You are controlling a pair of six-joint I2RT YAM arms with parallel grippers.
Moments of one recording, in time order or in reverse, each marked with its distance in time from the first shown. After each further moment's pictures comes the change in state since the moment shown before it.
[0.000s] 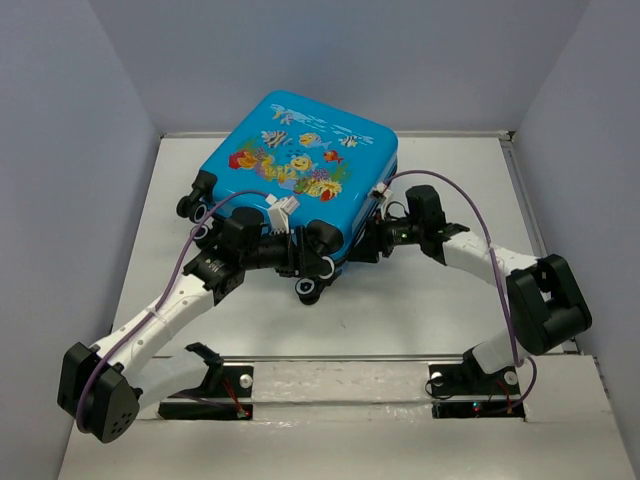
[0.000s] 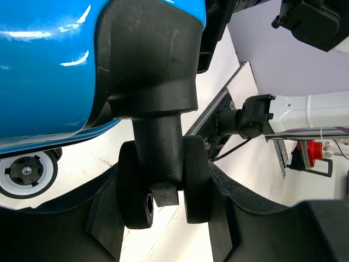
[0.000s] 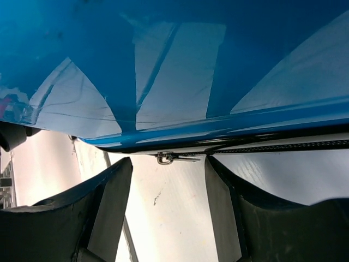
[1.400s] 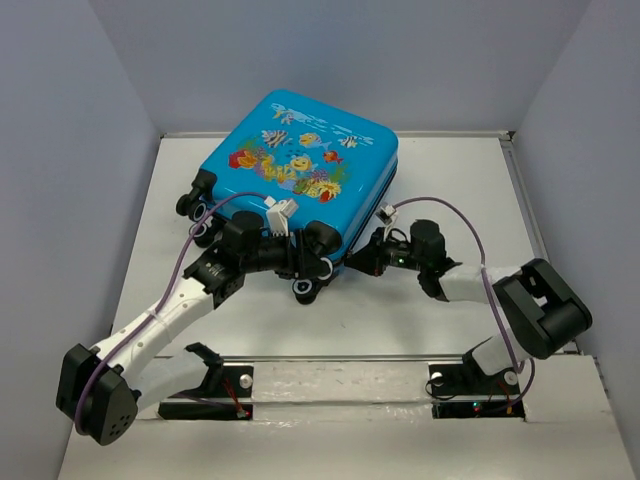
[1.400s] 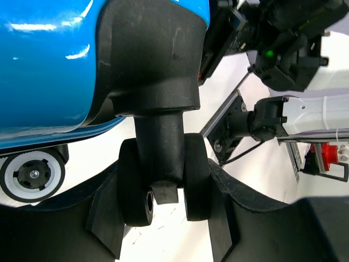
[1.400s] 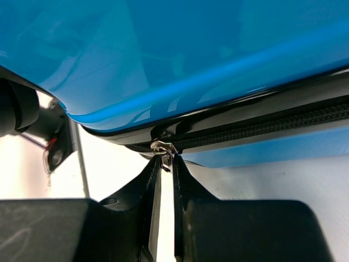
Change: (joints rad) left arm -0.005 -0.017 -0.037 0.023 -0.049 0.031; right arm 0.068 0.011 -0.341 0.716 0.142 0.211
